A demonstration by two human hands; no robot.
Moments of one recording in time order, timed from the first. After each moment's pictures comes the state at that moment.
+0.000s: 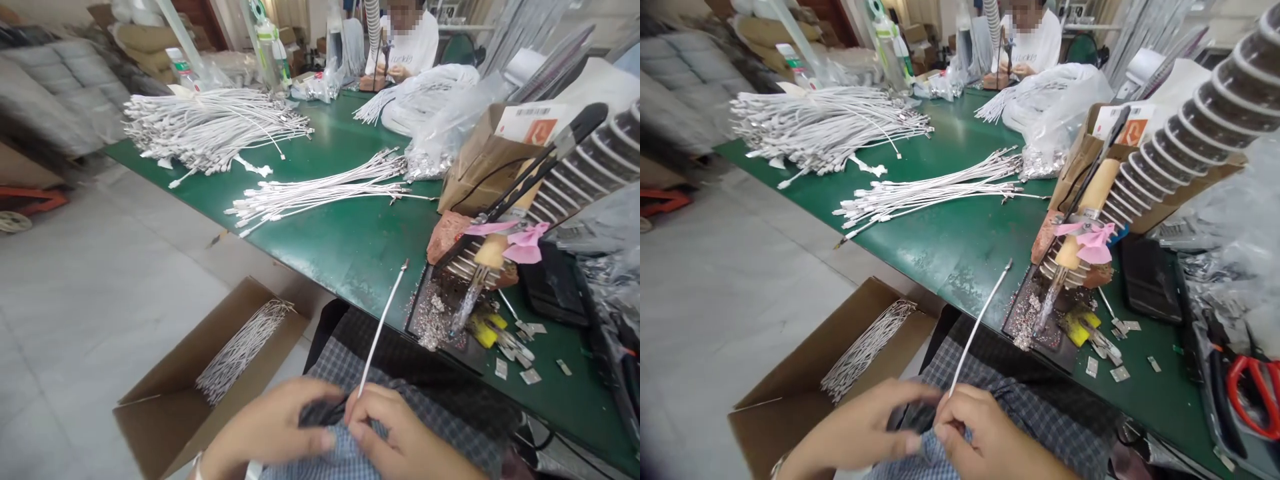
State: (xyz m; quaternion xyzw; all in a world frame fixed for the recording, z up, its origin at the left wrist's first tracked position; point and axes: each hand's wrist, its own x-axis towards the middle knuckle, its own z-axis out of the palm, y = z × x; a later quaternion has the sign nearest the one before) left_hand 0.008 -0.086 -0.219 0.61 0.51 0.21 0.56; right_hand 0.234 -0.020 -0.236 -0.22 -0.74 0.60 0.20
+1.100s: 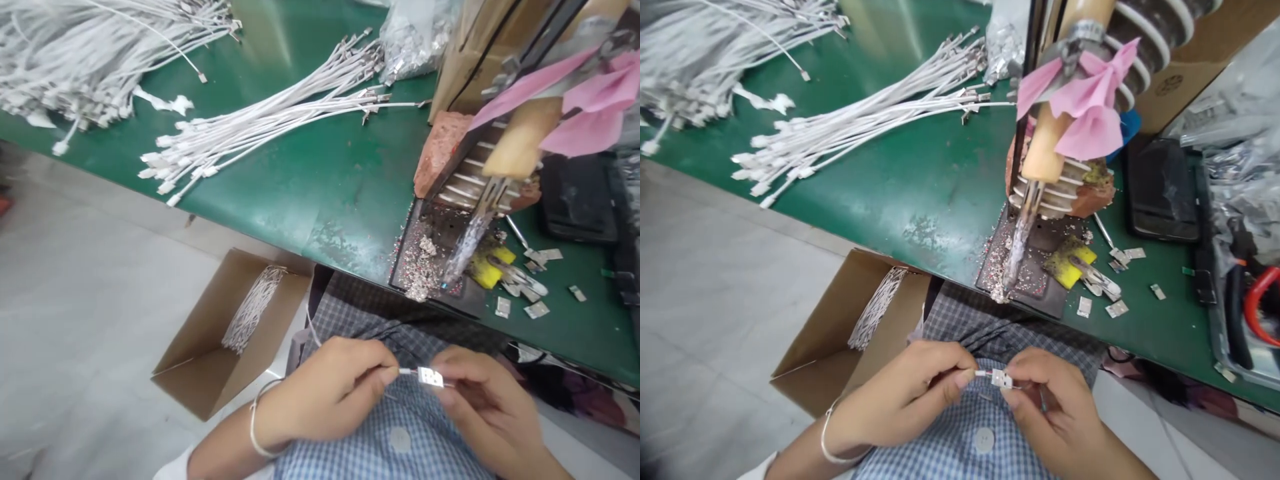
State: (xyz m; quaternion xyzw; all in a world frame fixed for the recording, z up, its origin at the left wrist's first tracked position) left_hand 0.083 -0.024 -0.180 0.71 0.41 0.24 0.51; right_hand 0.324 -0.028 -0.211 -0.36 -0.66 0.52 0.40
